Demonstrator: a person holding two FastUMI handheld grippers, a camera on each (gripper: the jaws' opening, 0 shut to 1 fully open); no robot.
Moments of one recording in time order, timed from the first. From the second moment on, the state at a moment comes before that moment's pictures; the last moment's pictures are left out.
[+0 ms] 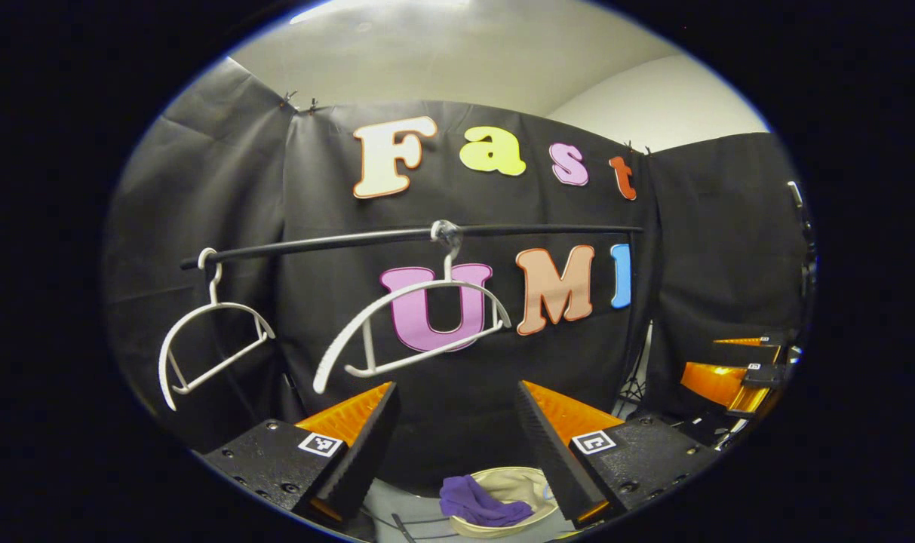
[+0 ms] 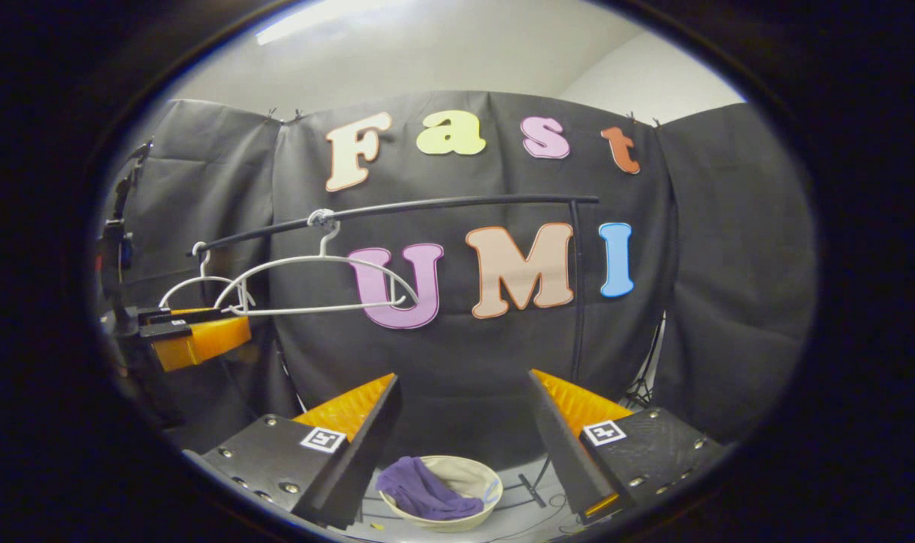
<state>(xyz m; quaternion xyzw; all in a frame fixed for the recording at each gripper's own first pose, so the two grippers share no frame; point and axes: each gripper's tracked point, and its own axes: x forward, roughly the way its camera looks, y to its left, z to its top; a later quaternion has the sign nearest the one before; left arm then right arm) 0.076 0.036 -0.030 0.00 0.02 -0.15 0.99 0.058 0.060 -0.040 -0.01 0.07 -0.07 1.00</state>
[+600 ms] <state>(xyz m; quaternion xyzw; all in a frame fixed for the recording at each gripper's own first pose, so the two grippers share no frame) 0.078 -0.021 -0.026 0.00 0.01 -0.18 0.98 0.041 0.033 -0.025 0.00 0.05 -0.06 1.00</state>
